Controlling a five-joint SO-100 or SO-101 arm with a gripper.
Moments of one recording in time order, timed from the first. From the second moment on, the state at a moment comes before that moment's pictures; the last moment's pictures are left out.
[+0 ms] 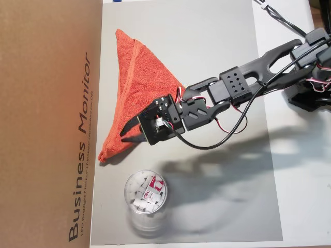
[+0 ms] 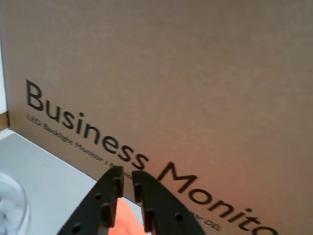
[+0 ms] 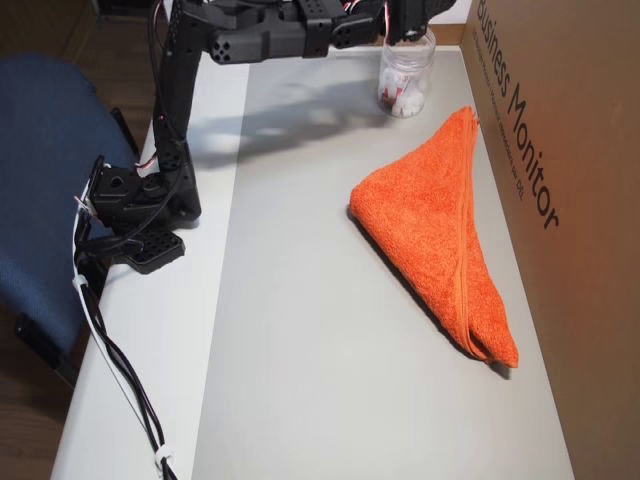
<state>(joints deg) -18.3 68.0 72.9 -4.6 65.8</state>
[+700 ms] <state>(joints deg) 1.2 99.4 102.2 -4.6 65.8</state>
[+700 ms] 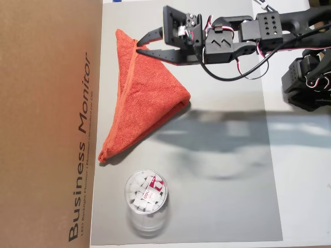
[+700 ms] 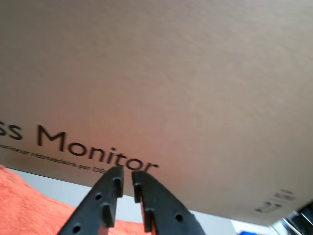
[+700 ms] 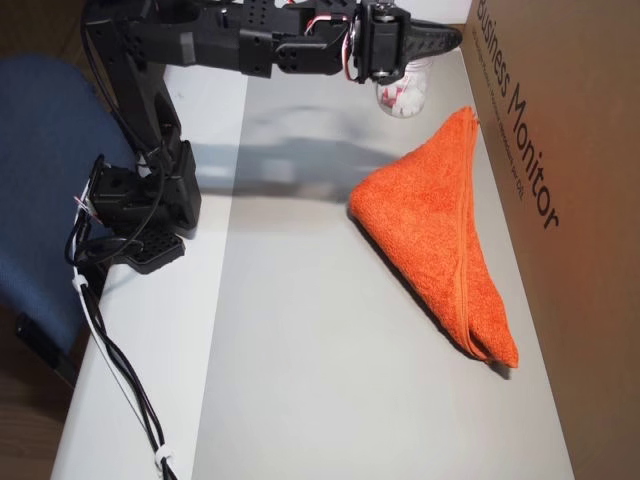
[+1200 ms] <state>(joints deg) 12.0 115.8 123.3 -4.3 70.5</state>
